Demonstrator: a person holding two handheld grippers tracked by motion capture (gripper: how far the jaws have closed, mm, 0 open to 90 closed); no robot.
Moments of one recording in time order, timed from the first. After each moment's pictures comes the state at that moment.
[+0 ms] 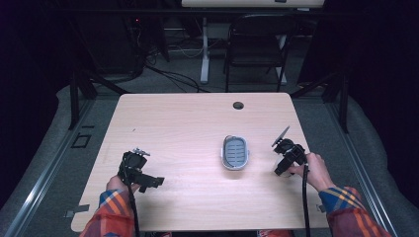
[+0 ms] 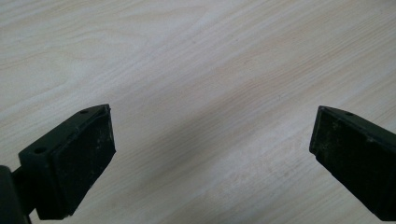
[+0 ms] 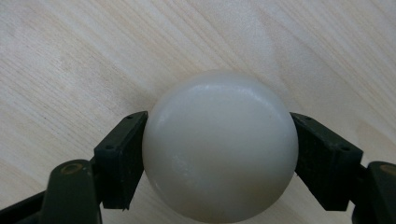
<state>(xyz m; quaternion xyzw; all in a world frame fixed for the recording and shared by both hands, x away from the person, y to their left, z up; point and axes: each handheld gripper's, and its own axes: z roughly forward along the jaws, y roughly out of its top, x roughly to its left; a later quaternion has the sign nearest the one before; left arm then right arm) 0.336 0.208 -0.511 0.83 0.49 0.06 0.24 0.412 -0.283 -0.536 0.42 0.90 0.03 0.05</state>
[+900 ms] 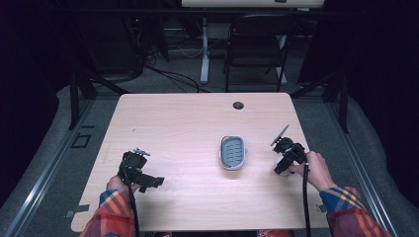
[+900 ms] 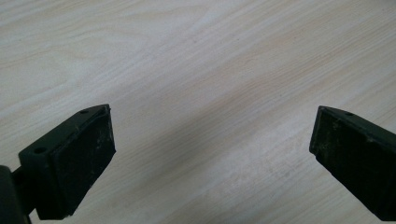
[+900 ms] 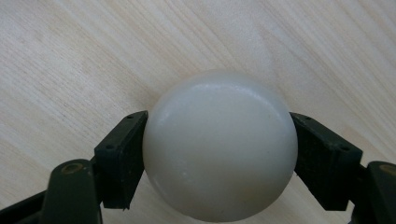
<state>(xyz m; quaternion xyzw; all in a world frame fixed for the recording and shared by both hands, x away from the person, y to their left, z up) 0.336 0.208 -0.511 0.83 0.49 0.06 0.24 0.408 -0.277 -0.526 0.41 0.91 0.04 0.06</state>
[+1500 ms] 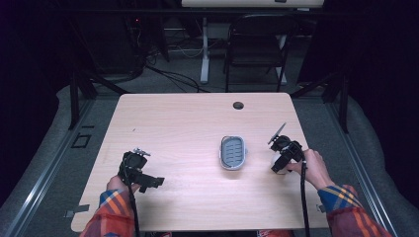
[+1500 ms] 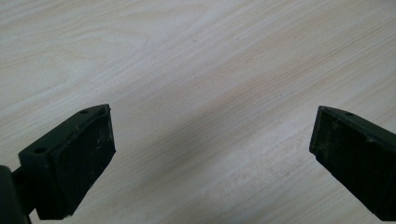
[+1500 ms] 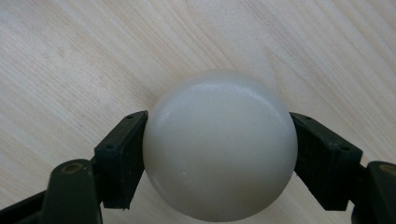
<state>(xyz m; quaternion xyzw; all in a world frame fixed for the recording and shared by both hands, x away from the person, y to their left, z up) 0.336 0.208 -0.511 0.84 0.49 0.06 0.24 0.410 -0.267 -0.520 0.41 0.91 0.05 0.07</state>
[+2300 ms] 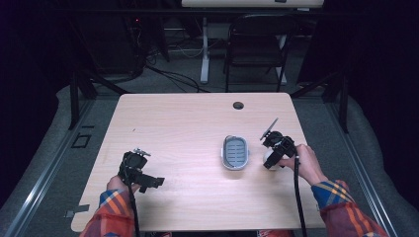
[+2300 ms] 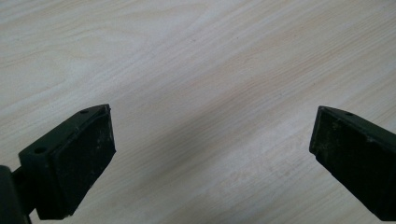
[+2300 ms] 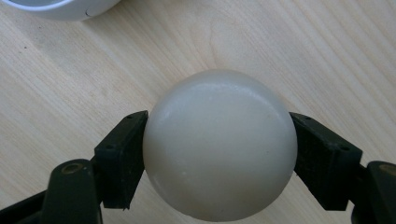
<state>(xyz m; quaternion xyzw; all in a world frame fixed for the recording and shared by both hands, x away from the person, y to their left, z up) 0.336 0.208 -0.512 0.84 0.49 0.05 0.24 0.418 -0.242 -0.506 0.38 0.92 0.07 0.06</state>
